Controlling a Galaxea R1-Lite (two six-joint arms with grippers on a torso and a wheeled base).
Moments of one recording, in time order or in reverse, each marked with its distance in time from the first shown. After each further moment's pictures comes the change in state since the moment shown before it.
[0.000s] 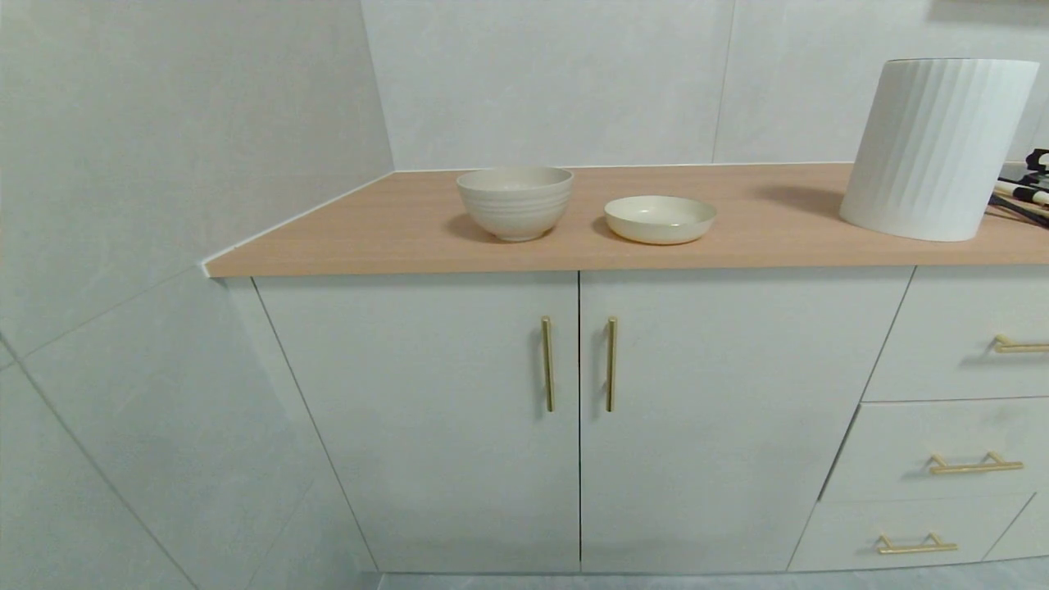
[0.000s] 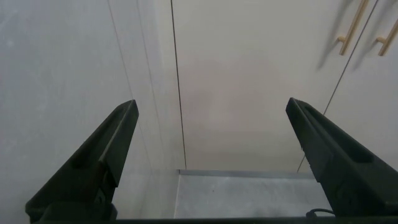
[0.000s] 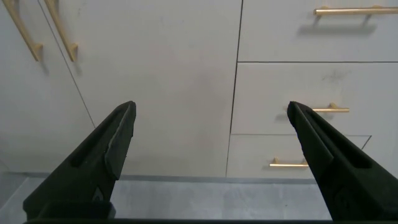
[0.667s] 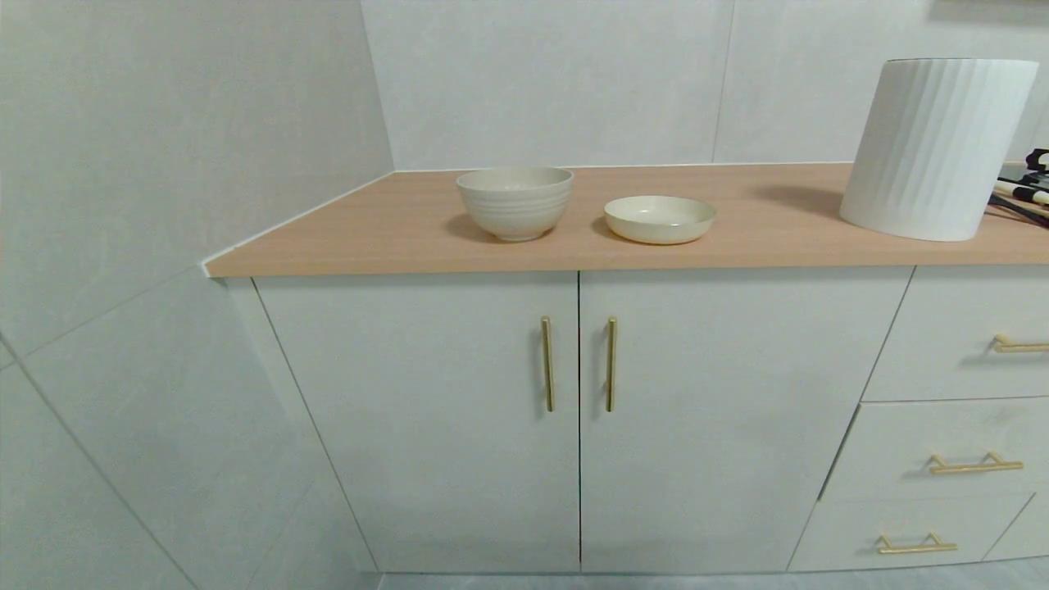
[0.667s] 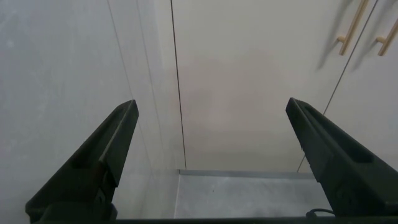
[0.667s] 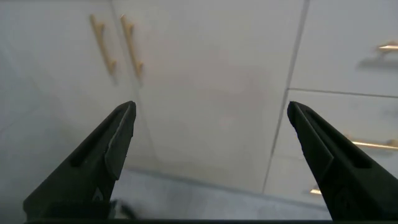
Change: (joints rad) left arm 0.000 0.000 0.000 0.000 0.000 0.000; right arm 0.035 0.300 -0.230 -0.028 0.217 0.047
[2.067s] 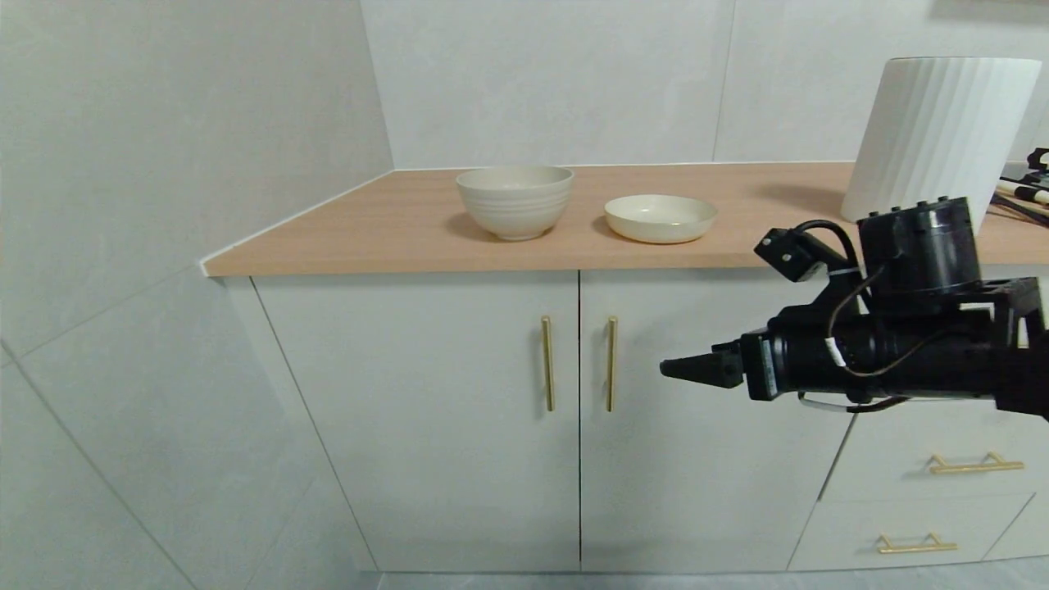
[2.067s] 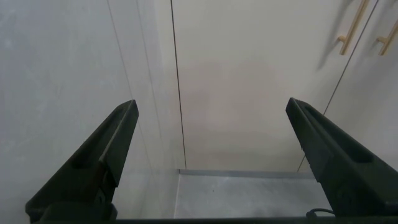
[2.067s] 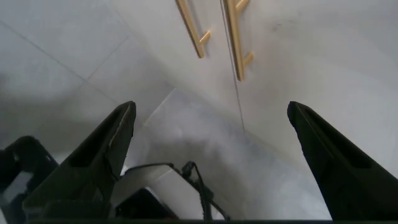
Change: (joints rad) left arm 0.000 0.000 0.000 0.000 0.000 0.000; right arm 0.425 1.361 -0.766 -0.170 0.098 0.076
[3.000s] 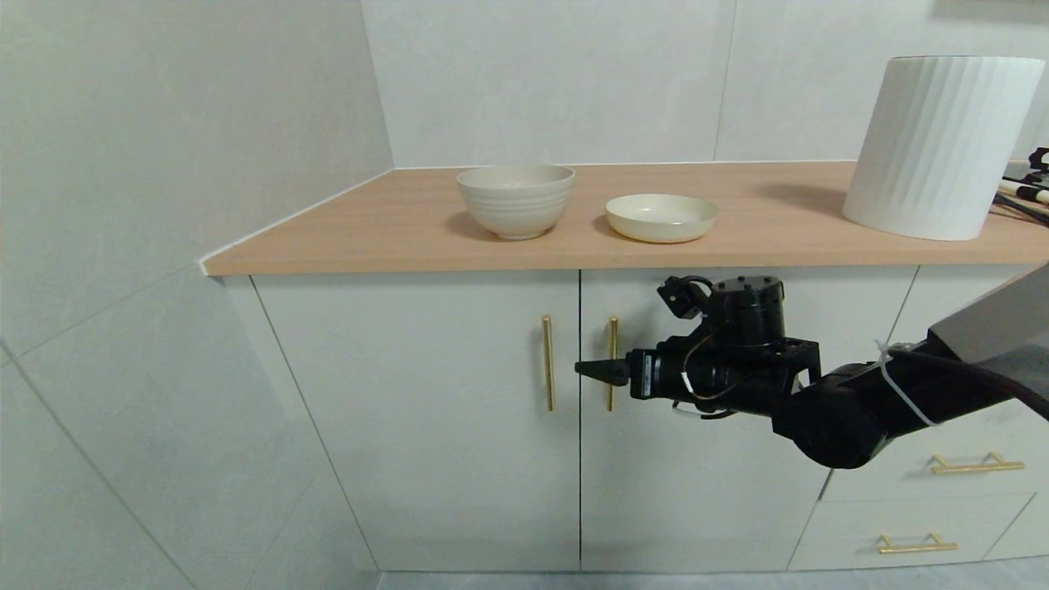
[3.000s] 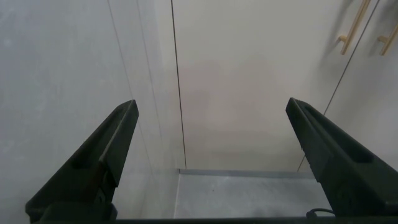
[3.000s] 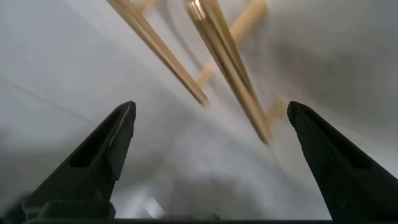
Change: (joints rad) left arm 0.000 0.000 0.000 0.000 0.000 0.000; right arm 0.069 0.418 -0.059 -0.519 0.006 0.239
